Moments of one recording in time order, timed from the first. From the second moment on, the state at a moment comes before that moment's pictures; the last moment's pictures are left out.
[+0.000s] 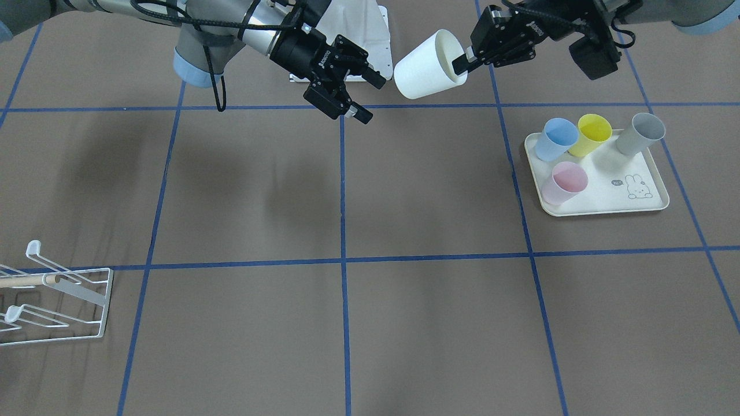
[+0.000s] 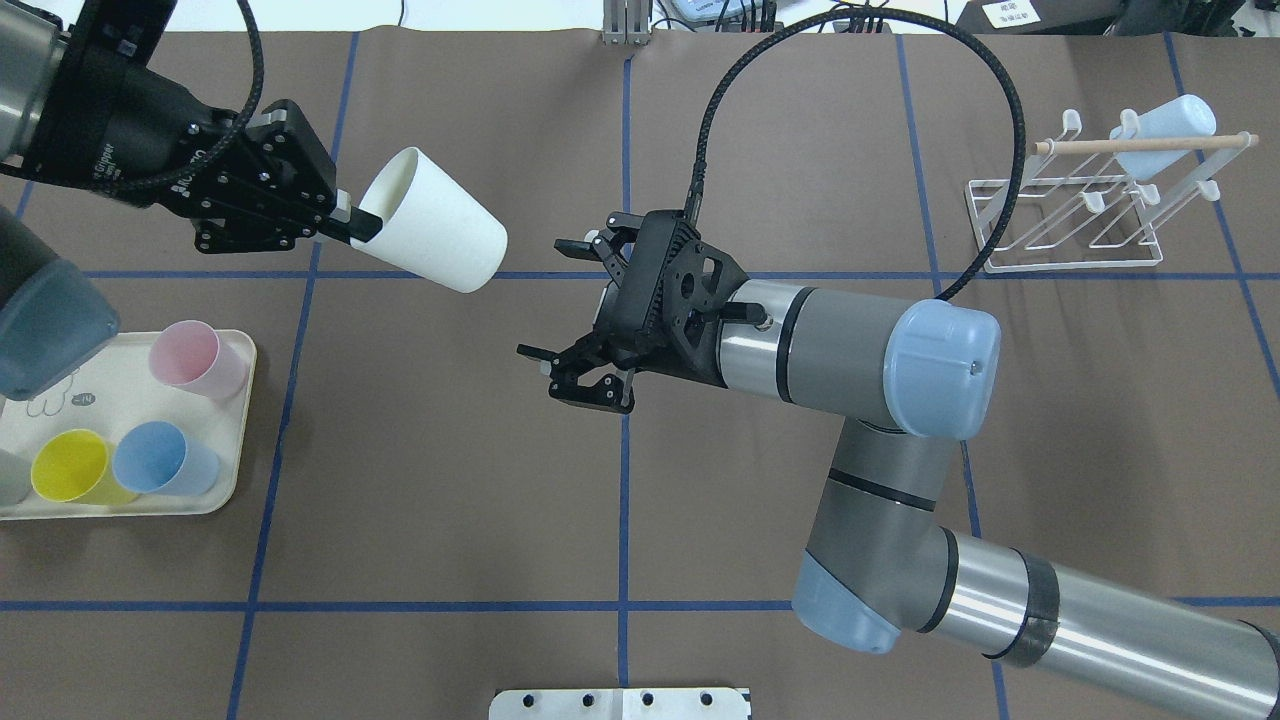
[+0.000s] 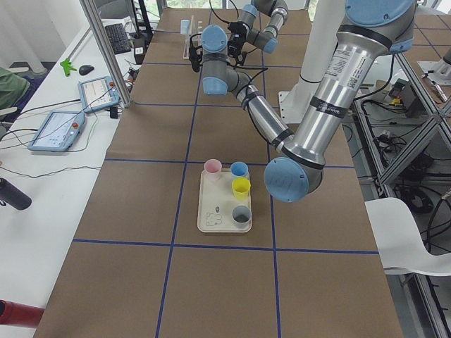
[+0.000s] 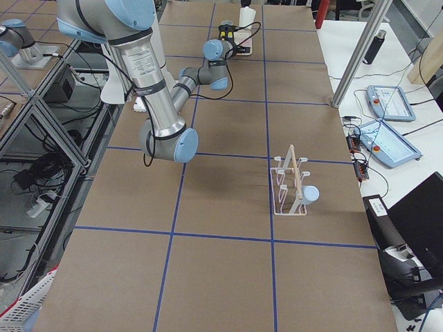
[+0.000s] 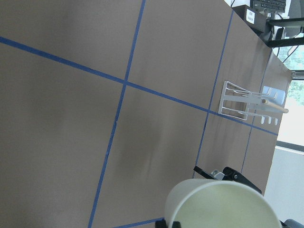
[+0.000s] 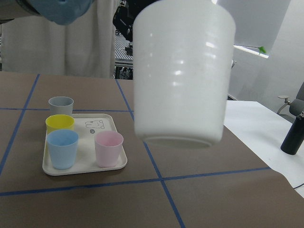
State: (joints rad) left arm -0.99 -1.99 -1.97 -2.30 -2.54 -1.76; right arm 0.46 -1.00 1.75 -0.47 1.63 0.11
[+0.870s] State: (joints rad) left arm -0.90 -2.01 -1.96 -2.30 -2.45 -1.77; right arm 0.46 -0.98 1.75 -0.47 1.63 0.11
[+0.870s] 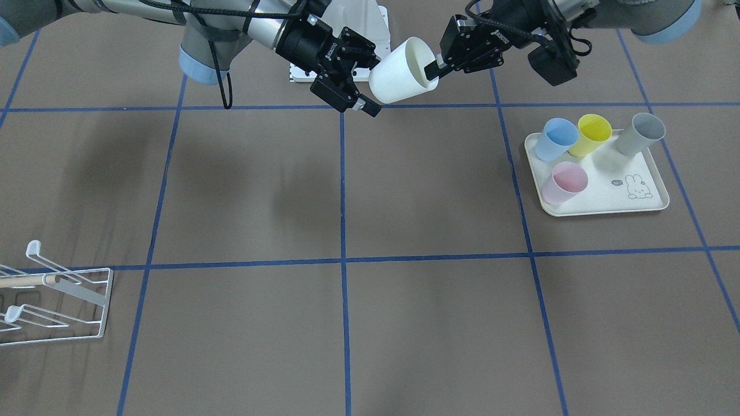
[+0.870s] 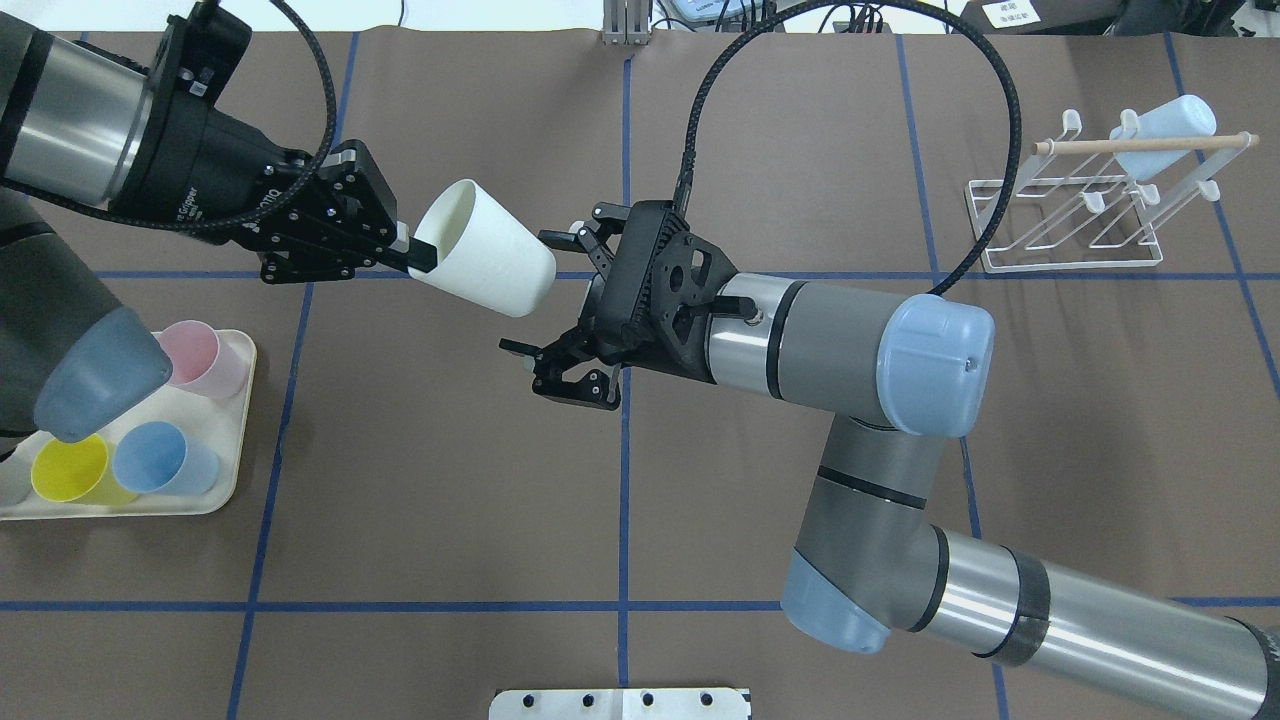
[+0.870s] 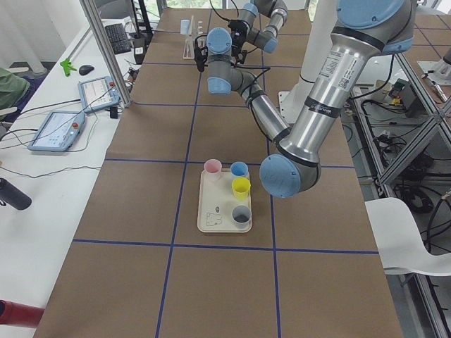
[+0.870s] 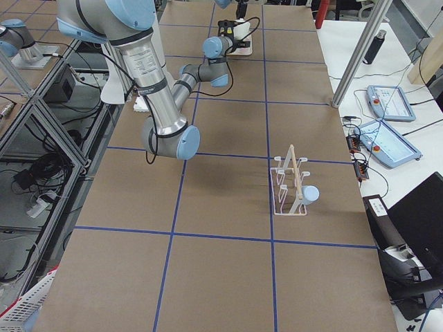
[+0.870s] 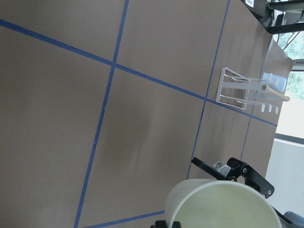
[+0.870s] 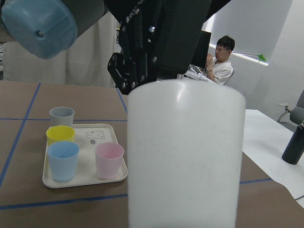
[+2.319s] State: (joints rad) left arm -0.88 -2.02 -1.96 -2.30 -2.42 -1.76; right arm 0.47 -0.98 1.76 -0.48 1.63 0.11
